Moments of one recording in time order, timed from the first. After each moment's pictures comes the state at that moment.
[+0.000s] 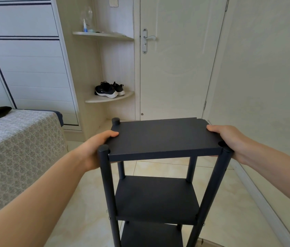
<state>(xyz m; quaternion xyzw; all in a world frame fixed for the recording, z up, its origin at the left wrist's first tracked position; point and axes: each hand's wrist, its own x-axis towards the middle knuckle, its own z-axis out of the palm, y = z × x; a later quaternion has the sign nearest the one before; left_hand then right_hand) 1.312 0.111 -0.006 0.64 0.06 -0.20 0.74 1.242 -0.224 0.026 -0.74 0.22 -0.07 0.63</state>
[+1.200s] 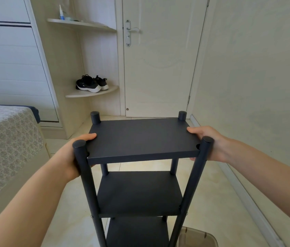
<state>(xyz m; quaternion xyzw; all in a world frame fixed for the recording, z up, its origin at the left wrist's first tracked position) 1.301 0.109 -0.032 0.56 0.09 -0.16 0.81 1.249 -0.245 -0.008 -0.67 0.24 0.06 0.70</state>
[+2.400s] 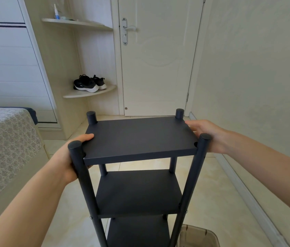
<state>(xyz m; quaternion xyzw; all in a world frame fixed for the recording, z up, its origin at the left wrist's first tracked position) 1.300 0.107 -0.038 0.57 0.10 -0.12 0.80 1.265 -0.259 -0.007 -0.68 0.19 0.08 0.70</state>
